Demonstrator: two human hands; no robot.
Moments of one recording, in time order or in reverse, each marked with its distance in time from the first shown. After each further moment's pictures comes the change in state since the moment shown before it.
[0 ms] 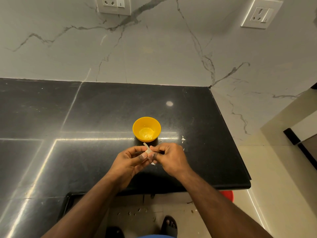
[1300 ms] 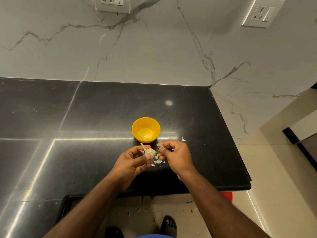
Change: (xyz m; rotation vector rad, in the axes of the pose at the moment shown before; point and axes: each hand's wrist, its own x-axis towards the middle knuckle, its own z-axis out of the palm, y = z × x) left_hand 0.006 -0.001 0.006 0.031 0.032 -0.026; right_hand 0.008 0.015 -0.005 0.322 0.169 0.208
